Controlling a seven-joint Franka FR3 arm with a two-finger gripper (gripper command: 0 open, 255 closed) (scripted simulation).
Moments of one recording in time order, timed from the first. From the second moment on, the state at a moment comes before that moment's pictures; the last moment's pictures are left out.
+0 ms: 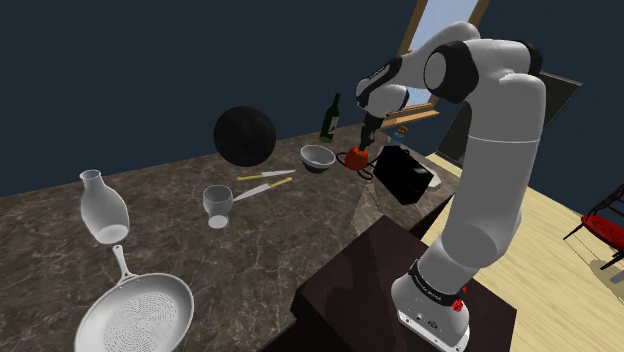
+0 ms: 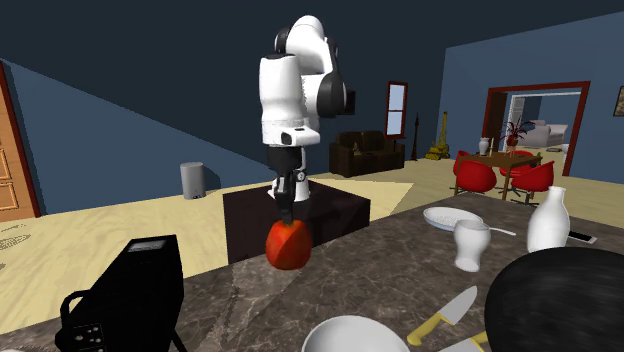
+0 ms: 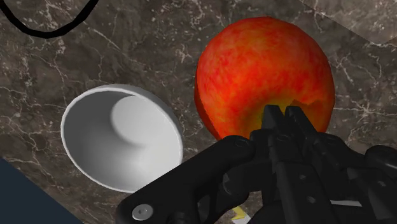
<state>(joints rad) -0.07 0.39 -0.60 -1.95 0.32 2.26 -1.65</state>
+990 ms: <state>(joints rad) 0.04 0.20 -0.63 -2.01 0.18 2.18 -1.49</state>
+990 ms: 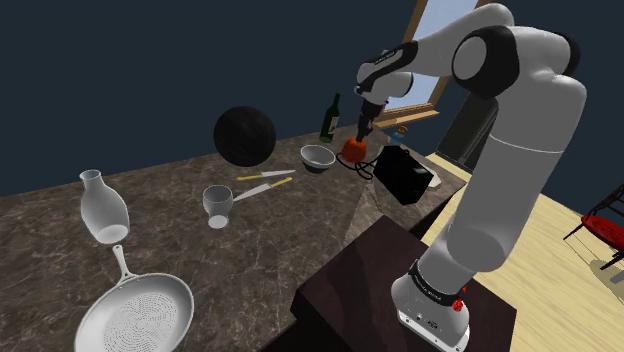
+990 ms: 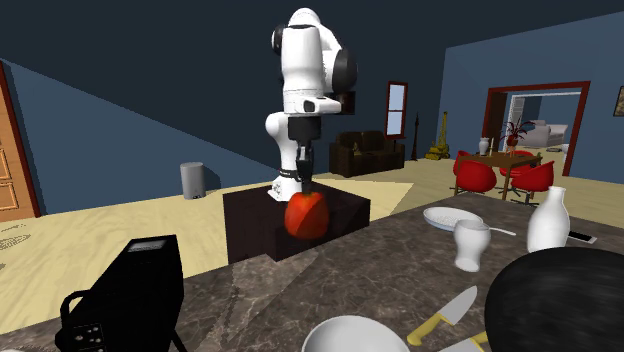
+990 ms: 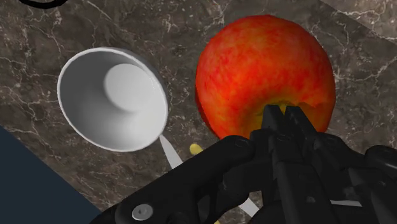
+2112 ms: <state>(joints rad) 0.29 -0.05 -0.46 -2.30 0.00 2.27 -0.97</state>
